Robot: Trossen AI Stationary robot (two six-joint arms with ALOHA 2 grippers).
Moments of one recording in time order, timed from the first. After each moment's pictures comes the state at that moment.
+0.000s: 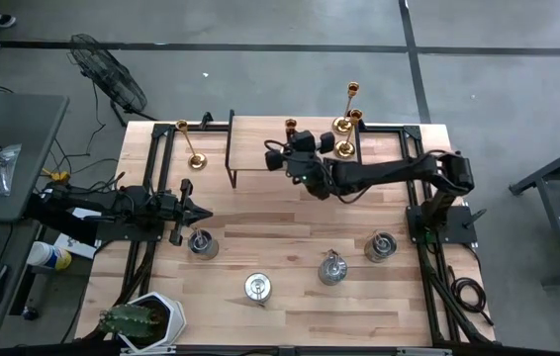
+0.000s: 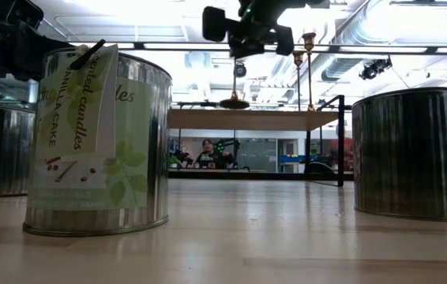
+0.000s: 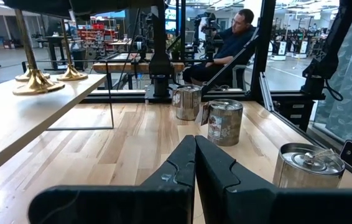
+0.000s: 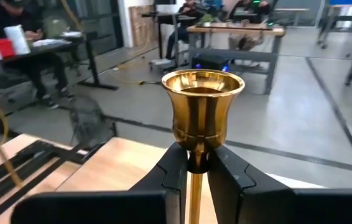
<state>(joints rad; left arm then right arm) -0.19 0.01 0.01 0.03 -0.13 -0.01 -0.05 1.76 1.35 0.09 1.12 0.37</state>
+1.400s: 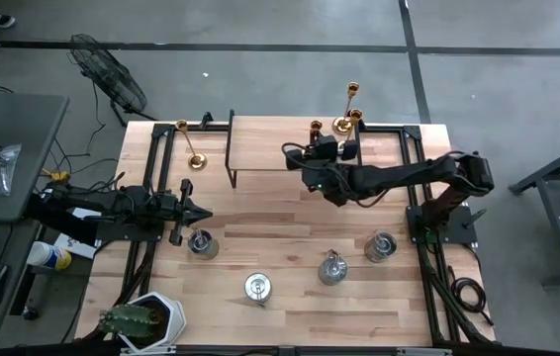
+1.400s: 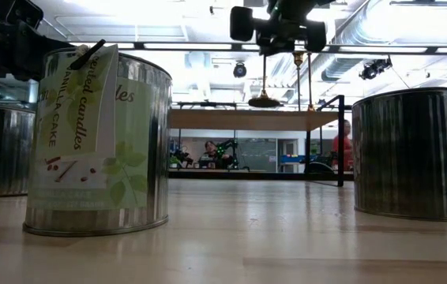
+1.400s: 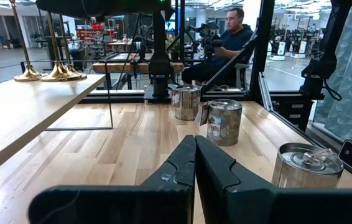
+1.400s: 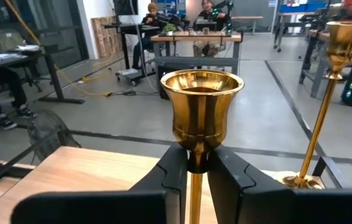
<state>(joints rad) -0.19 0.01 0.01 0.03 -0.12 -0.01 -0.02 1.62 1.21 -0.04 1.28 0.53</state>
